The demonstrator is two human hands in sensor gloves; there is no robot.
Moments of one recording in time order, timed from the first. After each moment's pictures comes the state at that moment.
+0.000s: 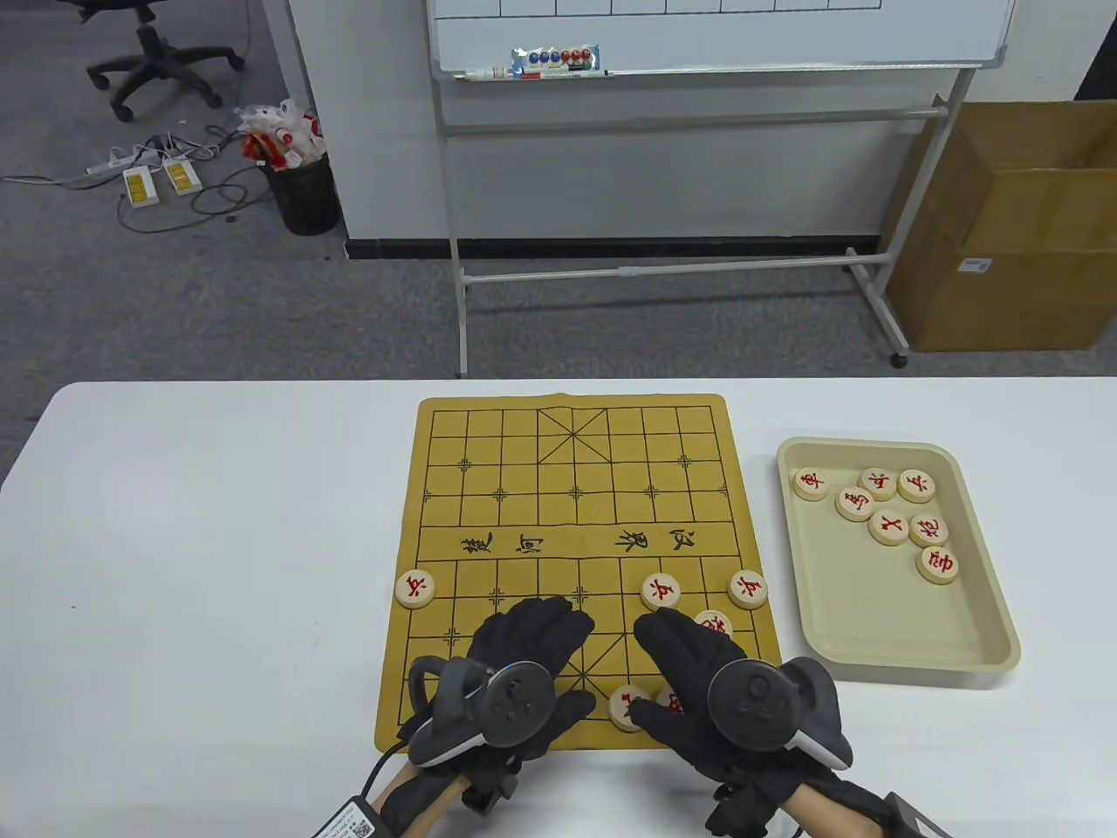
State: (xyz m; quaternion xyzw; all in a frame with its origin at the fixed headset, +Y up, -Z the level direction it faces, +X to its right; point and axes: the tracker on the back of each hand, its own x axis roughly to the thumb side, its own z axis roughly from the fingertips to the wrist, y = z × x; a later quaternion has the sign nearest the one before) left_hand -0.099 -0.690 -0.293 0.08 -0.23 0.11 0.96; right_hand 0.135 -0.687 -0.280 0.23 -0.03 0.94 0.25
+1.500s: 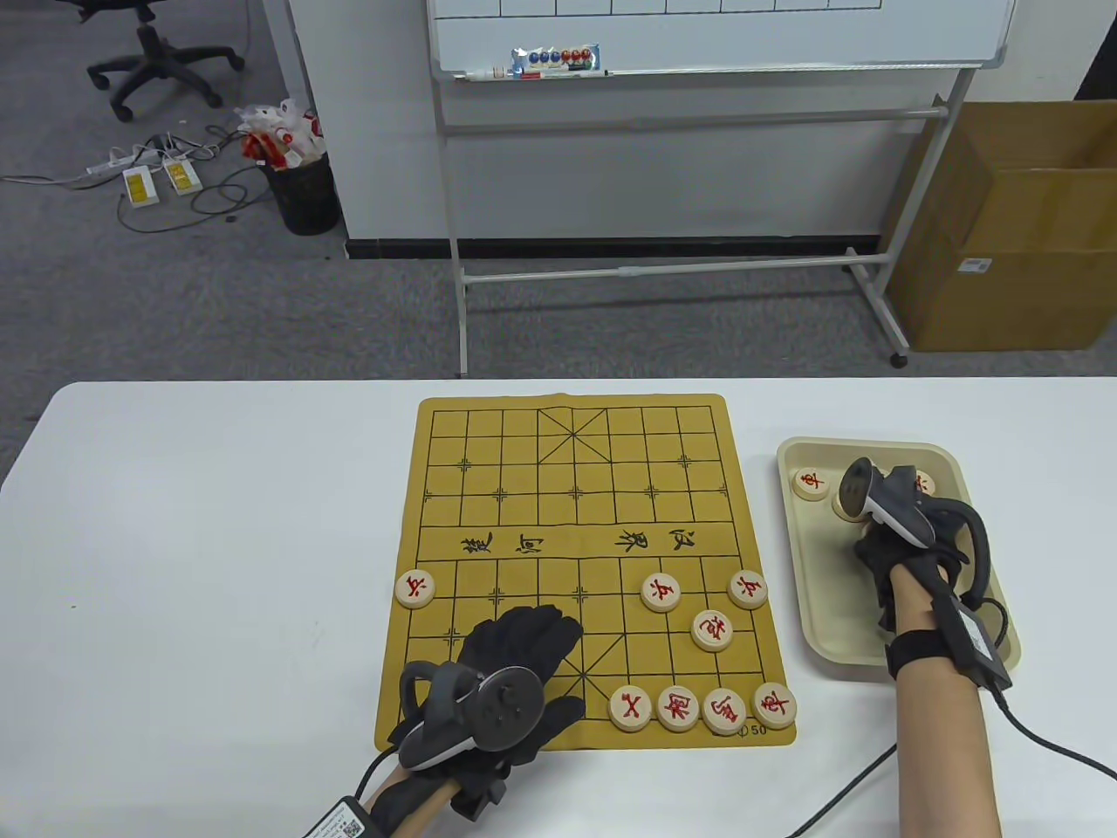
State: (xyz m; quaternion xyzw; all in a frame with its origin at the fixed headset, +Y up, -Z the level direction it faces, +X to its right) left_hand -0.106 -0.699 -0.293 0.07 -0.23 0.11 0.97; right_hand 0.342 -0.740 -0.502 -0.18 0.05 0.97 -0.12
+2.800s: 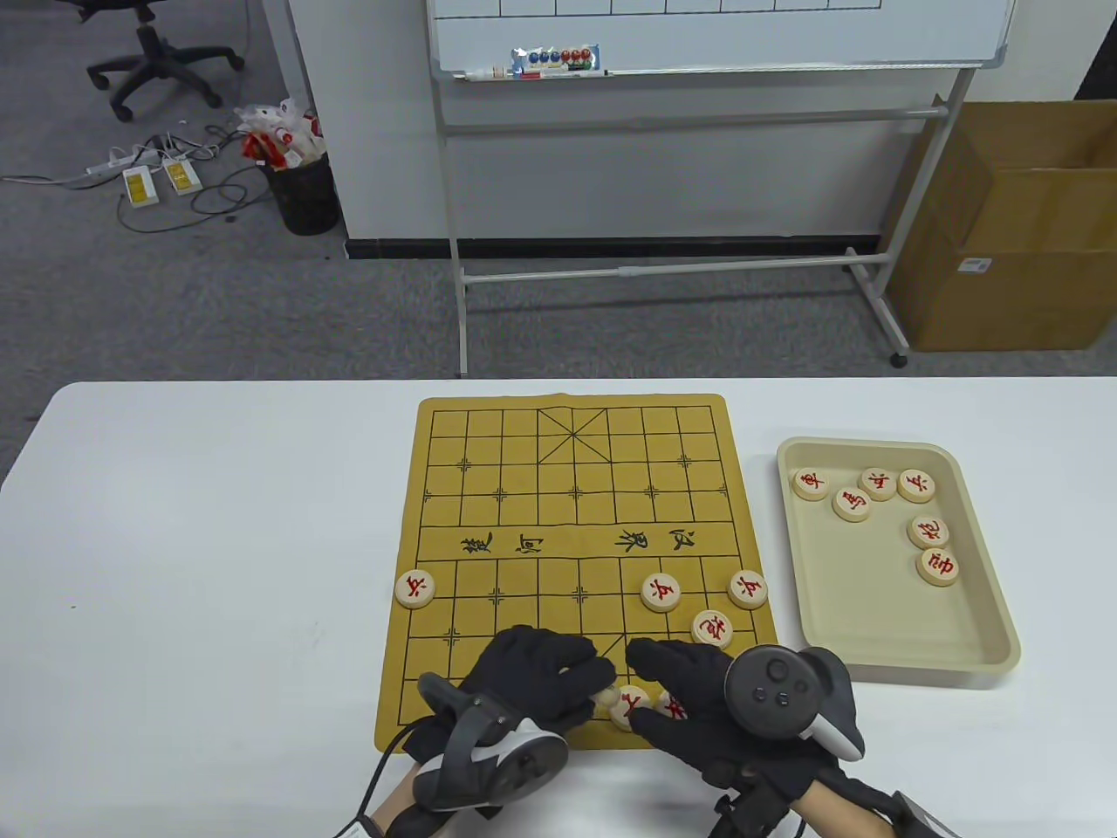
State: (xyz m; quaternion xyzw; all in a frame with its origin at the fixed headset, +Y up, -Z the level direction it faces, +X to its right) left_hand -0.093 -0.677 -0.273 0.23 -0.27 0.02 0.94; right_hand 0.145 -0.675 -0.278 0.24 0.01 0.92 0.32
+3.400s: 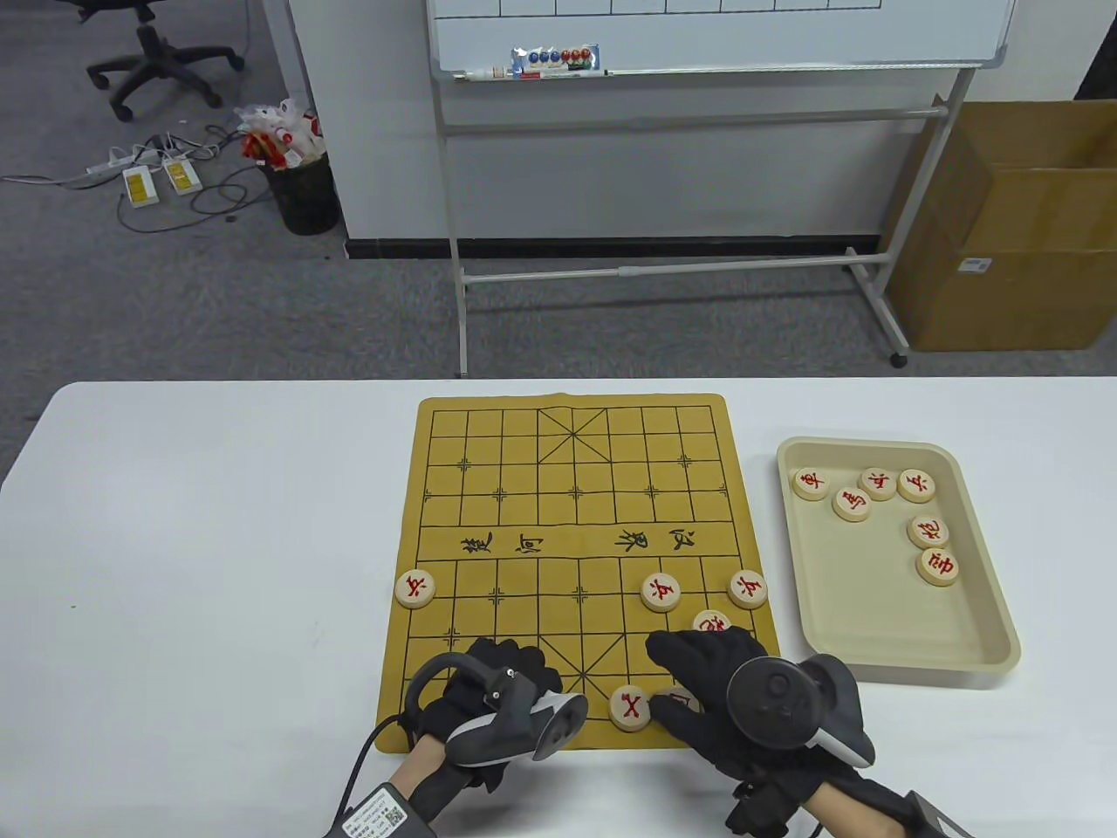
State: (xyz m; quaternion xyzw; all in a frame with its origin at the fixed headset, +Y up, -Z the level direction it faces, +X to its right) left_hand -0.077 -0.740 -0.307 0.05 -0.26 -0.17 0.95; right_hand 0.151 -0.678 -0.280 0.23 -0.02 0.94 0.25
